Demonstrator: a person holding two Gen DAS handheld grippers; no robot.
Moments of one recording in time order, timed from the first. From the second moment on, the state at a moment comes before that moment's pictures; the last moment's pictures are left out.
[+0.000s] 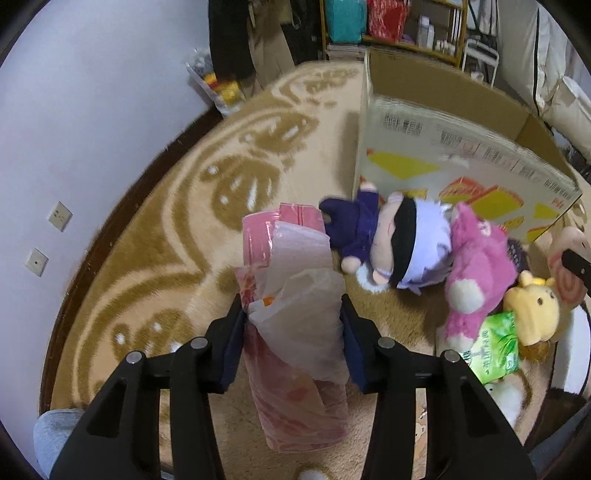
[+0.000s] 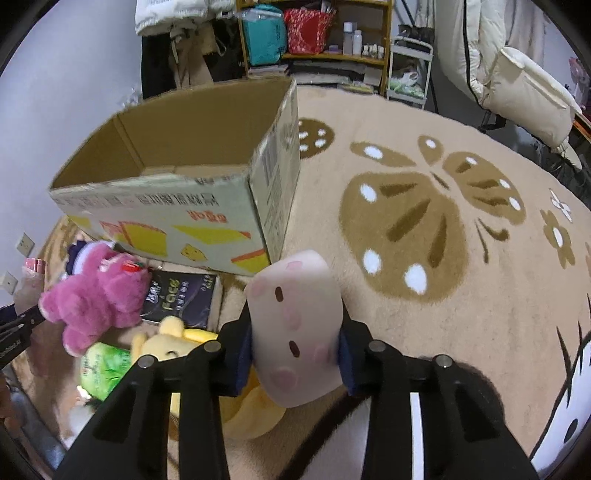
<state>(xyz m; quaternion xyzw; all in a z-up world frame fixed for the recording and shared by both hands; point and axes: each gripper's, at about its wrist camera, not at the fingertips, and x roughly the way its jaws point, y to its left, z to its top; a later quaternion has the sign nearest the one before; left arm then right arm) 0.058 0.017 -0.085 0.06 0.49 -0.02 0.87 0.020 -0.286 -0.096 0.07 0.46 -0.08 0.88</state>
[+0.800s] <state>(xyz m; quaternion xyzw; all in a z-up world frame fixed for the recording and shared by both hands) 0.015 -0.010 0.002 0.11 0.27 -0.05 0.96 -0.007 -0.255 0.014 0.04 0.29 -0.06 0.95</state>
